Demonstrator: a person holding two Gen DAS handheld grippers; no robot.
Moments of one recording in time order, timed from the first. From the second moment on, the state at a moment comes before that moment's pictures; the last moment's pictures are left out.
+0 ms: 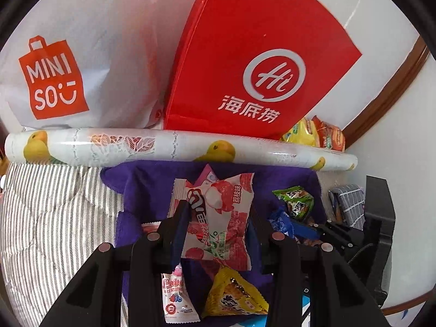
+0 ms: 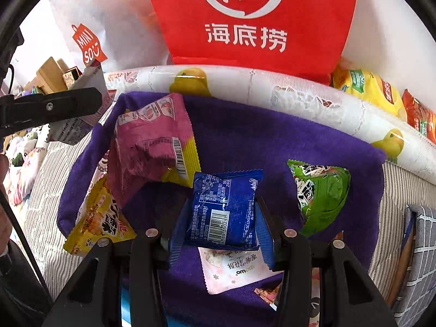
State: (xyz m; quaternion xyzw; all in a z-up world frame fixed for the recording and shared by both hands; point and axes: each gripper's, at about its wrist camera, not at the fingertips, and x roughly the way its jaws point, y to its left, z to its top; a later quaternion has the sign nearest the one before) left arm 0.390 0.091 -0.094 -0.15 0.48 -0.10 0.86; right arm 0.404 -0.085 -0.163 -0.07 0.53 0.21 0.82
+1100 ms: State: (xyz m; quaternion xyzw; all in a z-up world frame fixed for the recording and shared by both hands) left arm 0.399 0.098 -0.115 -0.15 0.54 -0.08 0.82; right arm 0.398 -0.113 -0.101 -0.01 0.49 0.19 0.85
